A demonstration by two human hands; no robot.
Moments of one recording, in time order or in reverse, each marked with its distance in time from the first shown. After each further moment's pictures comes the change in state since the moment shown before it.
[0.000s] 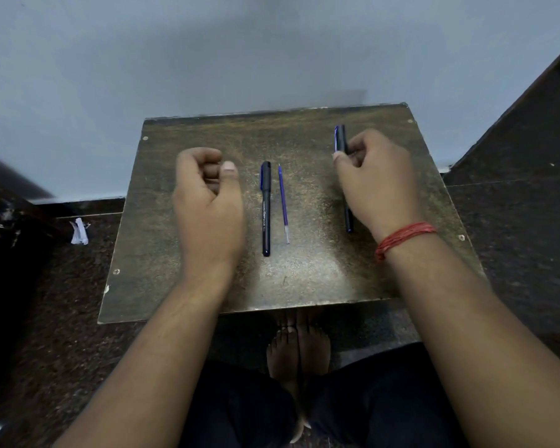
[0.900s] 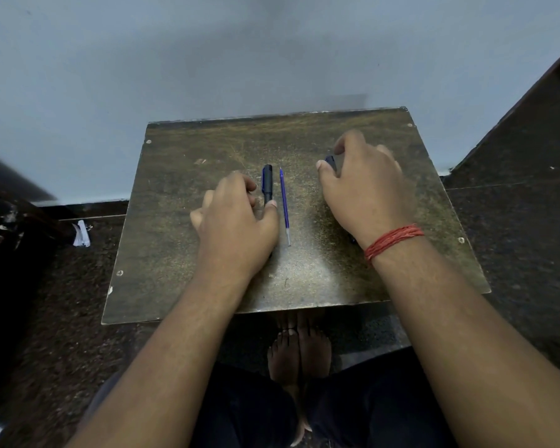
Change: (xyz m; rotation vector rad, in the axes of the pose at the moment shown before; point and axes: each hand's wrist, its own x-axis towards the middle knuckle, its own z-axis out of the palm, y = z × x) left_hand -0.009 -0.011 0.009 0.575 -0.248 0.019; right_hand -0.012 -0.019 0.000 -0.202 -0.032 -0.127
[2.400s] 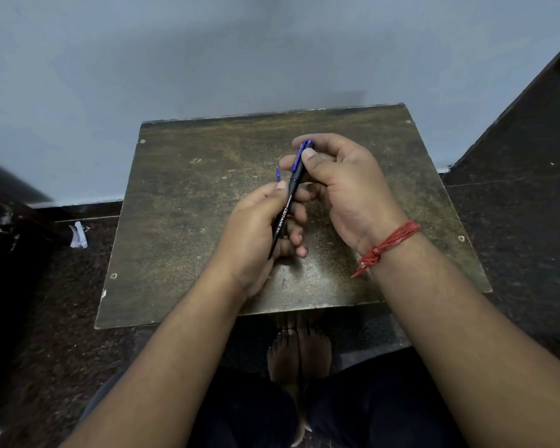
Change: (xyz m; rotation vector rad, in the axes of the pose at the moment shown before) left_hand -0.011 0.028 -0.001 -1.191 -0.536 -0.348; right_hand -0.003 -0.011 0.009 1.344 -0.303 0.291
